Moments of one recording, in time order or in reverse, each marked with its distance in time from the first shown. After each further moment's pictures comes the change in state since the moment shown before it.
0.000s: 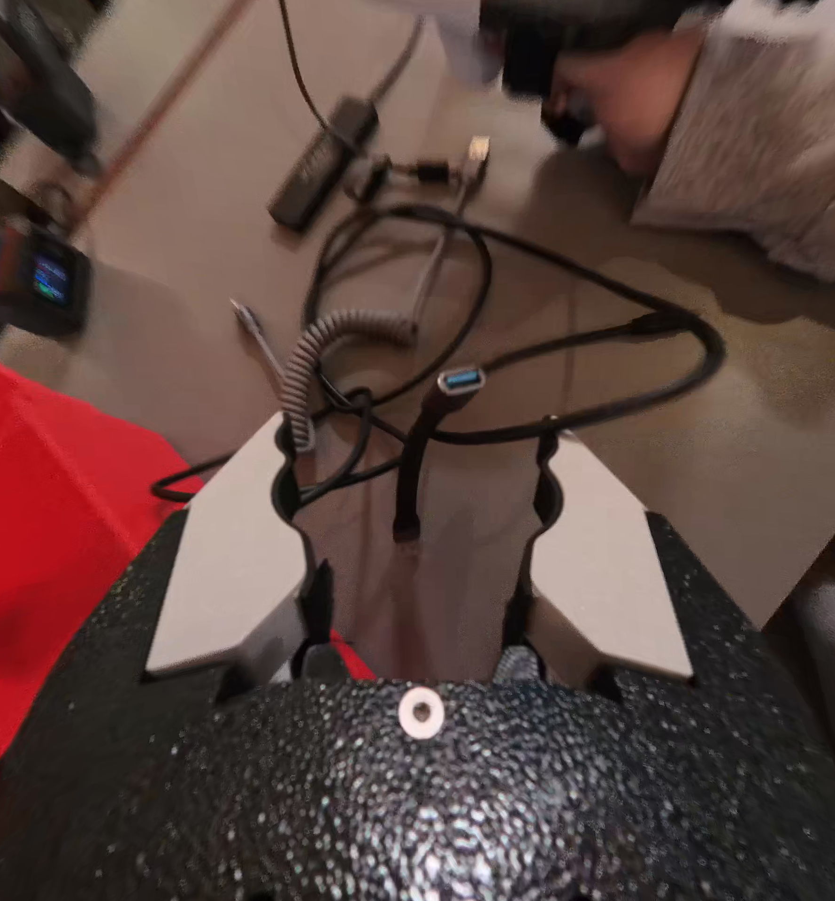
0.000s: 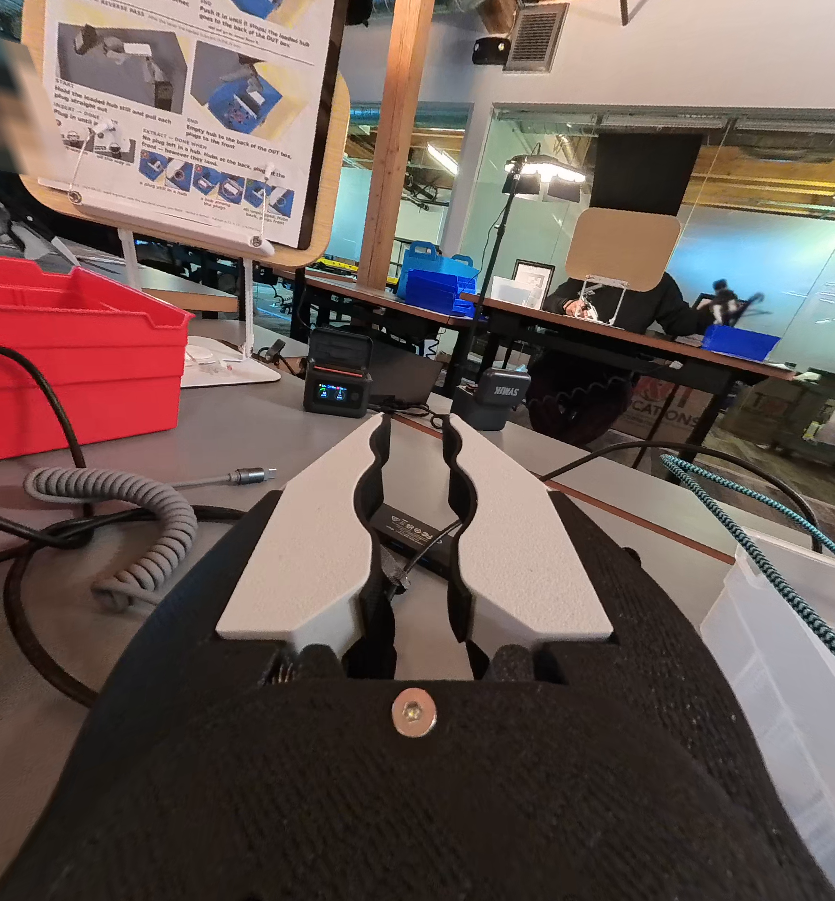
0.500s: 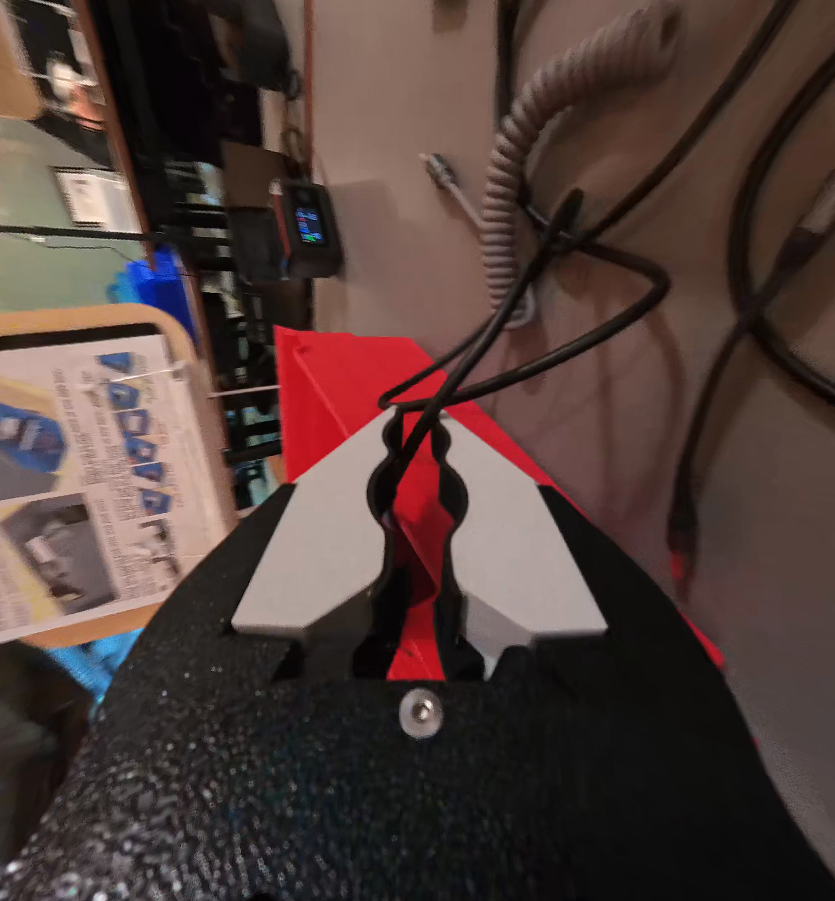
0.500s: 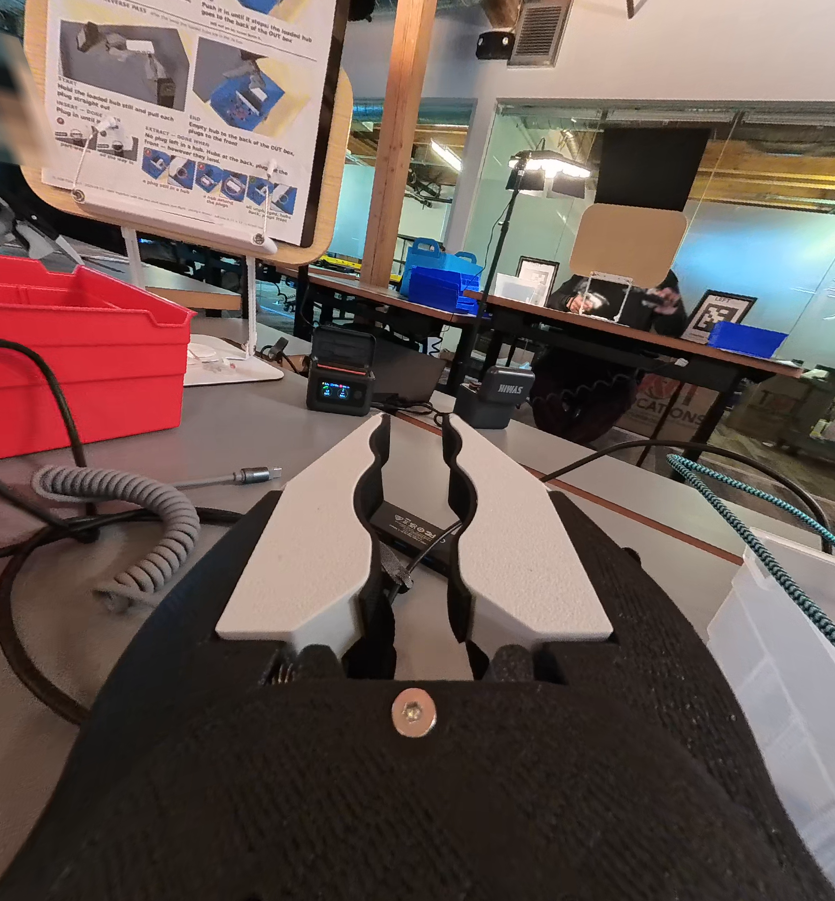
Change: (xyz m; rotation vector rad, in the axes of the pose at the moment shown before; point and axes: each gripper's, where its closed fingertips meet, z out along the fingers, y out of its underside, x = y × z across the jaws) left arm -0.086 0.031 -0.013 -0.397 -0.549 0.592; right arm -0.002 0.001 0.001 -0.006 -0.007 0.005
